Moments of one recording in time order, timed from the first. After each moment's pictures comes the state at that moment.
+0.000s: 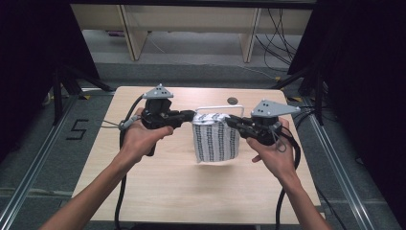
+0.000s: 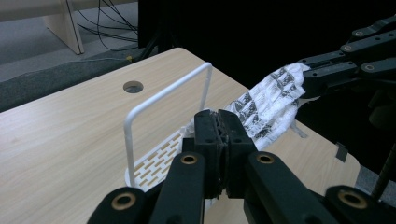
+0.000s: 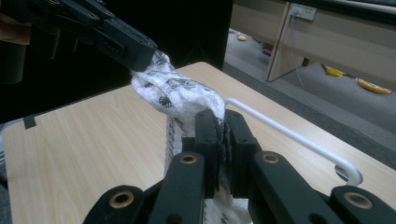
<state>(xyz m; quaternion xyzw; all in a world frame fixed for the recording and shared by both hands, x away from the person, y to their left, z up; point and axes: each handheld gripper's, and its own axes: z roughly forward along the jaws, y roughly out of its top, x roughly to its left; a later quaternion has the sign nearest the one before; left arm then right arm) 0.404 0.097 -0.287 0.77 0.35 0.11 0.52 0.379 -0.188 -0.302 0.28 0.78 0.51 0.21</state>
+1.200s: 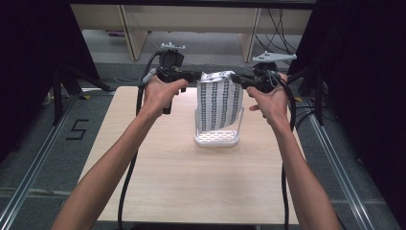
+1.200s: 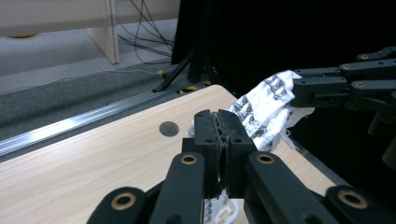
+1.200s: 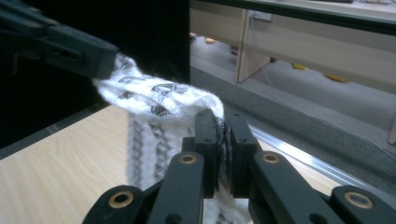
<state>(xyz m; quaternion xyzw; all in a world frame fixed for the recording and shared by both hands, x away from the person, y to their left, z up) 0.494 0.068 -0.245 0.73 0.41 0.15 0.52 0.493 -0.194 -0.262 0.36 0.76 0.50 0.22</state>
